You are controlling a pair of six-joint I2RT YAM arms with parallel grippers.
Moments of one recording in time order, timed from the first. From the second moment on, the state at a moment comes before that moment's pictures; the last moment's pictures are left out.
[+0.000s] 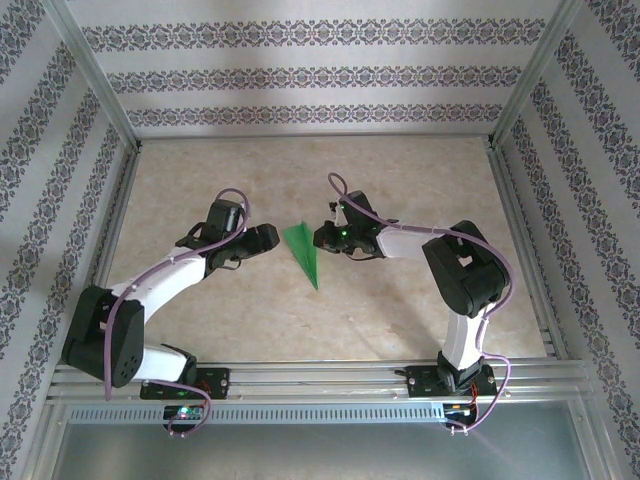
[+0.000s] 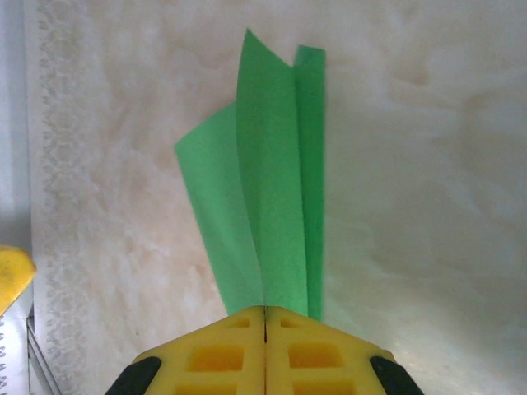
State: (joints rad) left arm -0.32 1.39 0.77 -0.20 0.26 -0.68; right arm 0.54 1.87 1.01 0.04 -0.48 0.77
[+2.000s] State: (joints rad) left arm -0.46 1.65 0.75 0.03 0.24 -0.91; right arm 0.47 1.79 0.86 0.08 -0.42 0.78
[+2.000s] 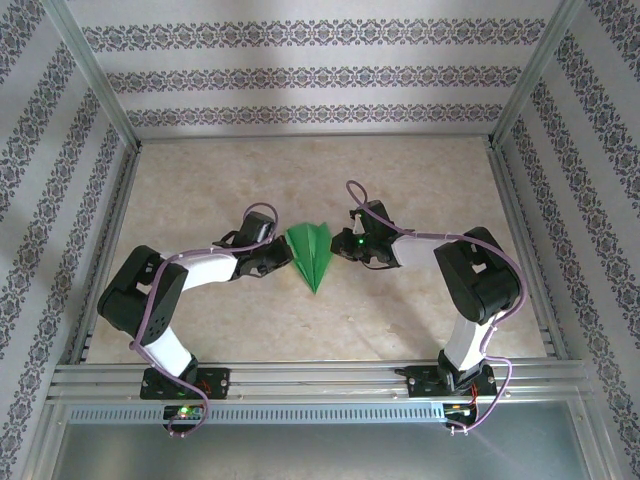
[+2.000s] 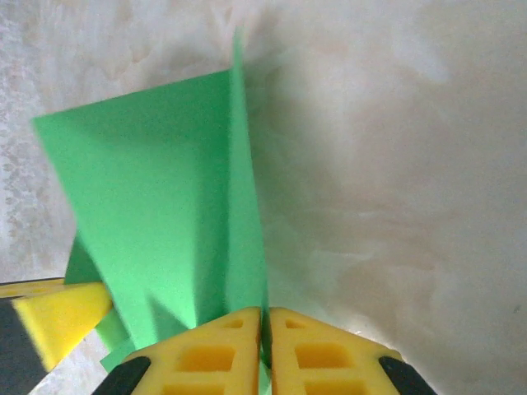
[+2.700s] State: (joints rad) left arm -0.48 1.56 0.78 0.00 0.23 -0.89; right arm 0.47 1.80 0.85 0.08 -0.42 0.80
